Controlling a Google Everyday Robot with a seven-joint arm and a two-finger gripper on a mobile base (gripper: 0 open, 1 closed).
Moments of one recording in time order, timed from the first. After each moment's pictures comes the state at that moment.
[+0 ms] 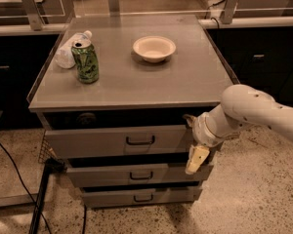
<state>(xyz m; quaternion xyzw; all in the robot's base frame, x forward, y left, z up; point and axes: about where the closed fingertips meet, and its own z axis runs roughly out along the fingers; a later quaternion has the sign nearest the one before) 0.537 -0.151 0.648 -0.66 0.71 0.10 0.23</state>
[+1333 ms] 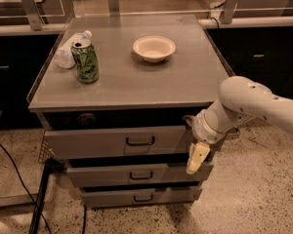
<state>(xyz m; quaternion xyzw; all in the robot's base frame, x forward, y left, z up) 0.531 -0.149 0.652 -0.66 0.72 0.13 0.19</state>
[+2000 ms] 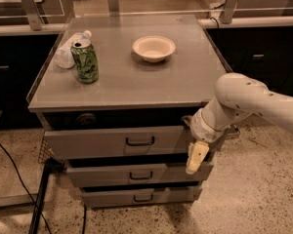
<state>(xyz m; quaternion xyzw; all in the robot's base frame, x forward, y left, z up) 0.528 -0.145 0.655 -0.67 0.71 0.13 0.17</state>
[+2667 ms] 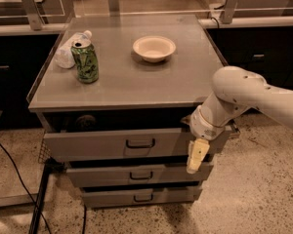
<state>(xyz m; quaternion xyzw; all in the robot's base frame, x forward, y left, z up) 0.520 -0.148 0.668 -0.66 0.72 0.14 0.14</state>
